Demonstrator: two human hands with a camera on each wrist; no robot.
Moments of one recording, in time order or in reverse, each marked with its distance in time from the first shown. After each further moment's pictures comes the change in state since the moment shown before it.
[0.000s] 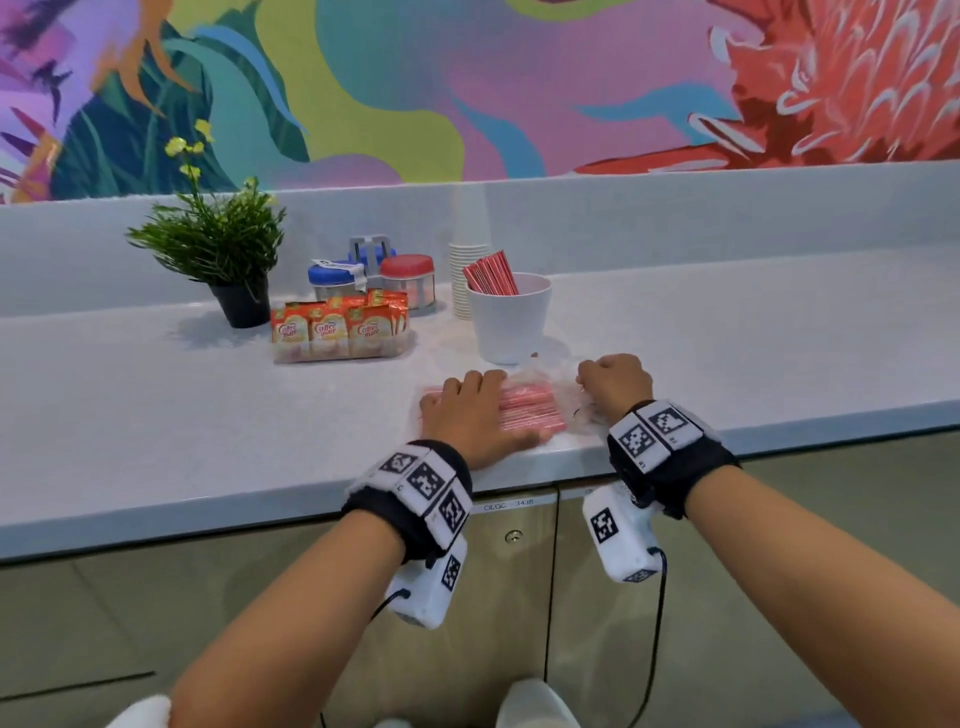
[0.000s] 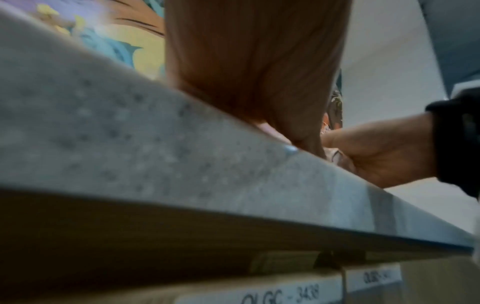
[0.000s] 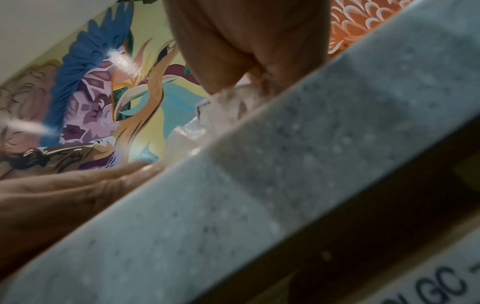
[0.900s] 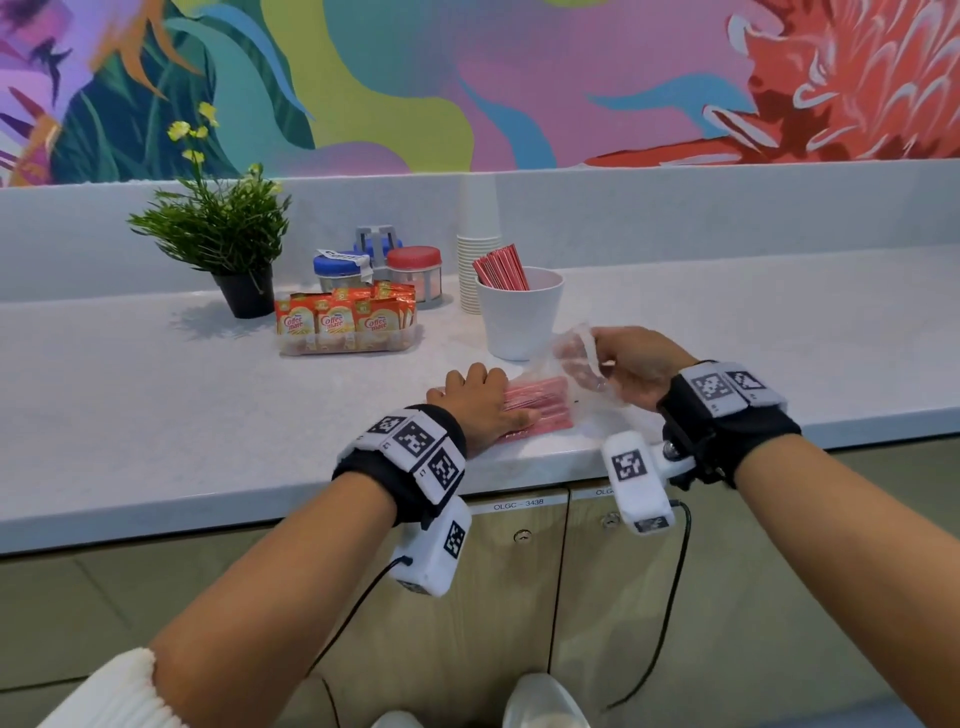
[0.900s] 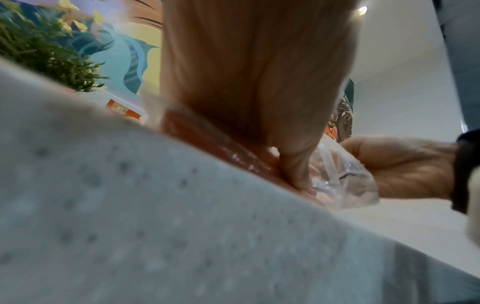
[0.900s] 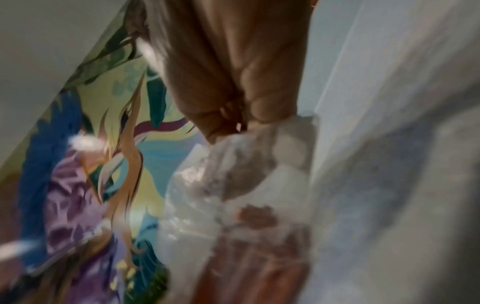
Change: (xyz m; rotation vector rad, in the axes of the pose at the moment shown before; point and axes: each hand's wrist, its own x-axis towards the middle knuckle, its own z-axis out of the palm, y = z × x) left_hand 0.011 -0.010 -0.016 0.009 -0.191 0.012; right_hand 0.013 -0.021 -0.024 0.514 -0.600 0.065
